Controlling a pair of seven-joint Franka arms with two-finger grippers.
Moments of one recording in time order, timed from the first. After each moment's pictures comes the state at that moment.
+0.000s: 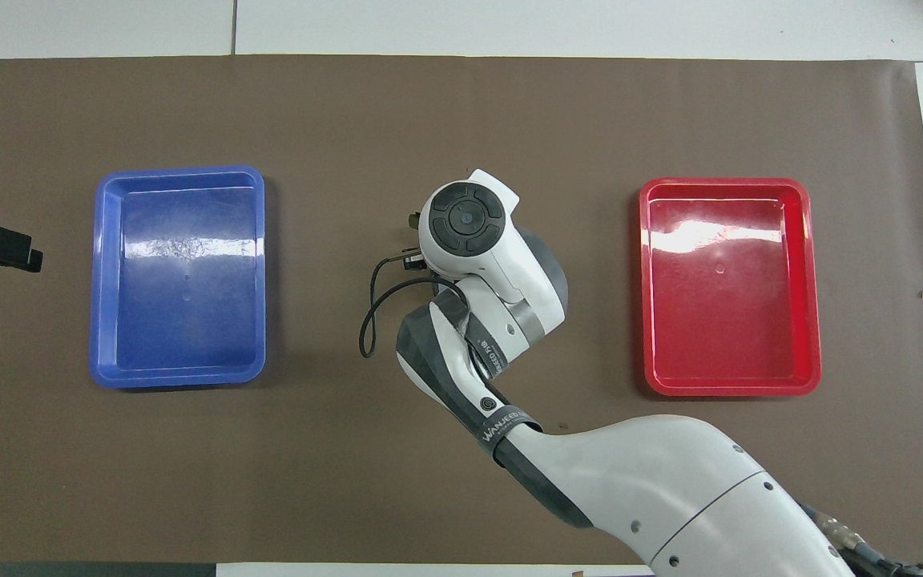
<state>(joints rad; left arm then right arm) -0.04 -0.02 0.06 -1.65 -0.02 1.57 0.14 0.61 0.58 -0.01 -1.56 0.00 2.25 0.45</state>
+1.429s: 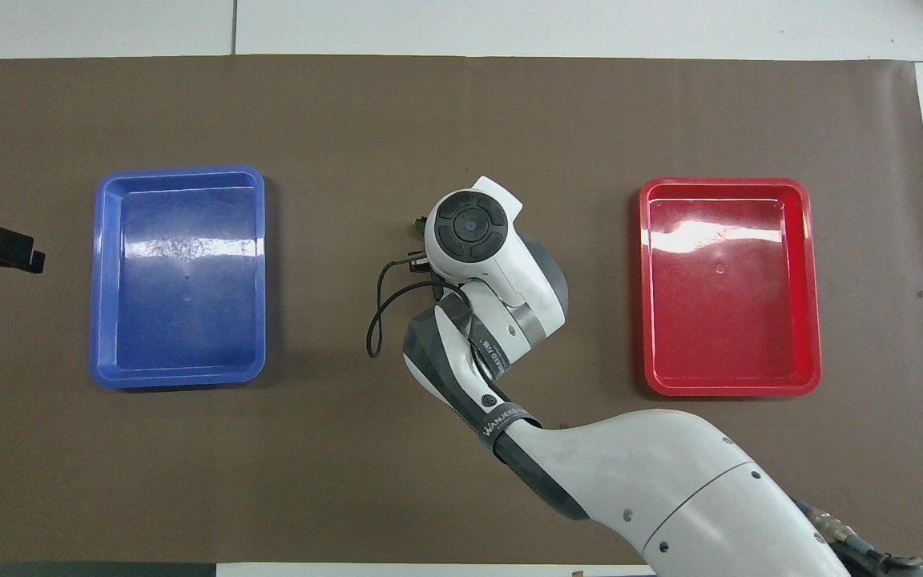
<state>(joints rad) -0.04 -0.02 0.06 -1.65 -0.02 1.57 0.15 0.61 0.59 -0.01 -1.59 0.00 2.29 0.47</state>
